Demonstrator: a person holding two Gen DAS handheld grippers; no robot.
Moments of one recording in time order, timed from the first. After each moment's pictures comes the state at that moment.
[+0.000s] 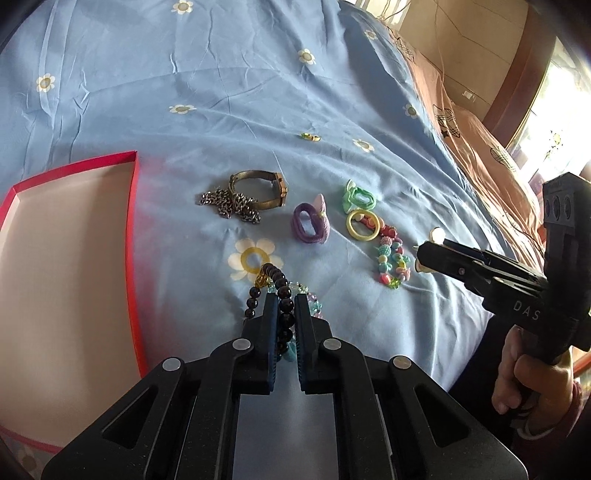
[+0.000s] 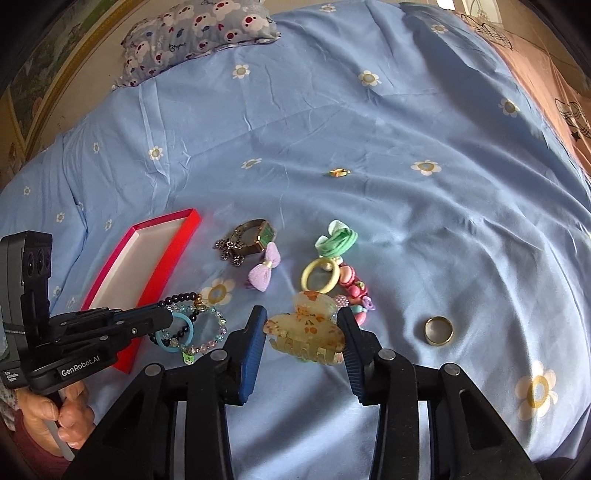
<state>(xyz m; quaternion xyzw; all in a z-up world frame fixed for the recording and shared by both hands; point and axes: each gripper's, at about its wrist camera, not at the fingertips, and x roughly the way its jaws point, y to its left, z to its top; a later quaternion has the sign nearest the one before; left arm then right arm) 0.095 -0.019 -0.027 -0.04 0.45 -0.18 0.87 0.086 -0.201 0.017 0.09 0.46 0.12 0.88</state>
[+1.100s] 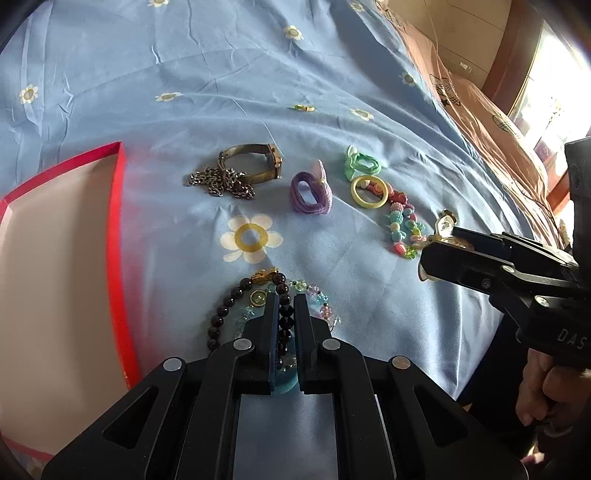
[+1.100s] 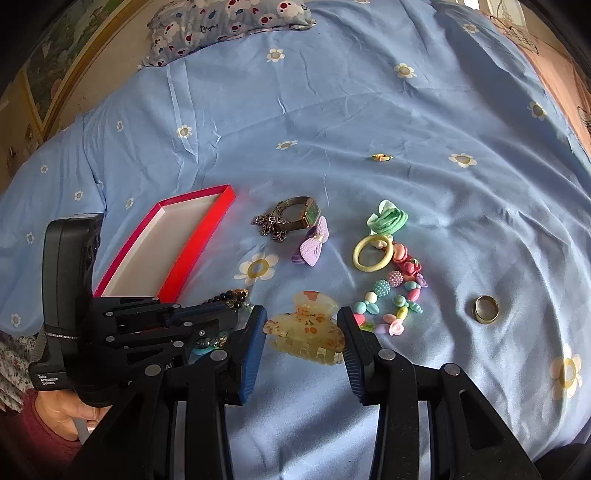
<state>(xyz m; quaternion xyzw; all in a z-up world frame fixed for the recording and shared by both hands) 0.097 -0.031 -0.044 0.01 0.46 -0.19 0.87 0.071 -0.170 0.011 0.08 0.47 0.16 0.87</state>
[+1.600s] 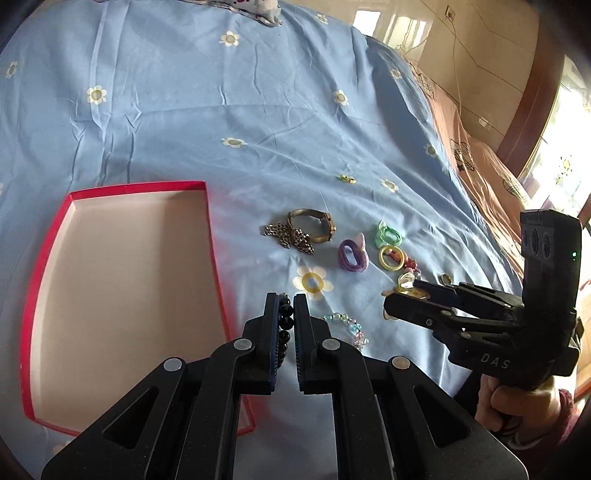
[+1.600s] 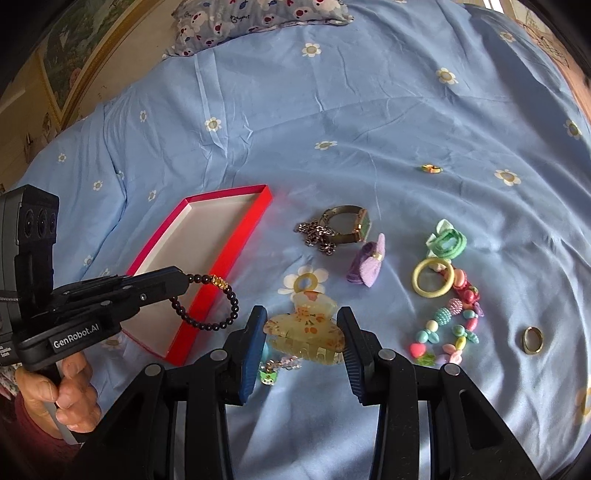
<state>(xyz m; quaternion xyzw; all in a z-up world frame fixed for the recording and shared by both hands) 0.079 0.045 0.013 -0.06 0.41 -0.14 0.90 0.090 -0.126 0.016 0.07 0.47 0.21 0.86</state>
